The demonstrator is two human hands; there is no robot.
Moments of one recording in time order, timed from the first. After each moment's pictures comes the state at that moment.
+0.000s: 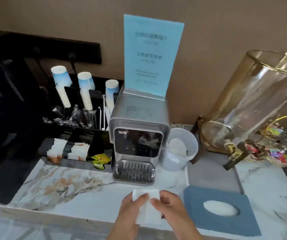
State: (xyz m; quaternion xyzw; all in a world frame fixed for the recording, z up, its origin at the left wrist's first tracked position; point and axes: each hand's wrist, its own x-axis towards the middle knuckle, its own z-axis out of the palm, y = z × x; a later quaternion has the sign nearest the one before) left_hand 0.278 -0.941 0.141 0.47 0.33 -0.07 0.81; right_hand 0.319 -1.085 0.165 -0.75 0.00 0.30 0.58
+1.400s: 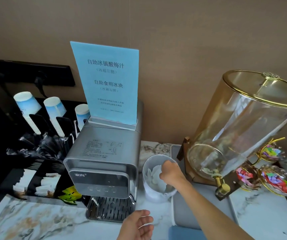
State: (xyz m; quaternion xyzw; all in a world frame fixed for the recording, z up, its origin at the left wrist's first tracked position) left_hand 0.398 -1.003 0.145 0.35 0.44 -0.17 0.81; right_hand 0.575 -1.106 0.181 -0.96 -0.05 0.22 0.14
